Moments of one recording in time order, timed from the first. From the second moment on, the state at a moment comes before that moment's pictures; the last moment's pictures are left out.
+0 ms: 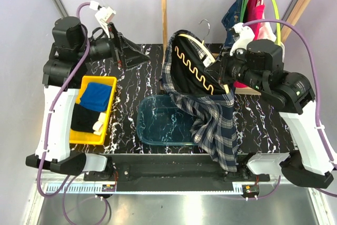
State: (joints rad) left arm -0.20 1.34 1.93 -0.77 0.90 -0.24; right arm 0.69 1.25 1.95 -1.04 0.06 0.37
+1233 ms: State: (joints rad) left arm -0.29 1.35 1.70 -0.60 0.72 -0.09; right arm 0.90 1.36 2.14 -1.13 0.06 0.43
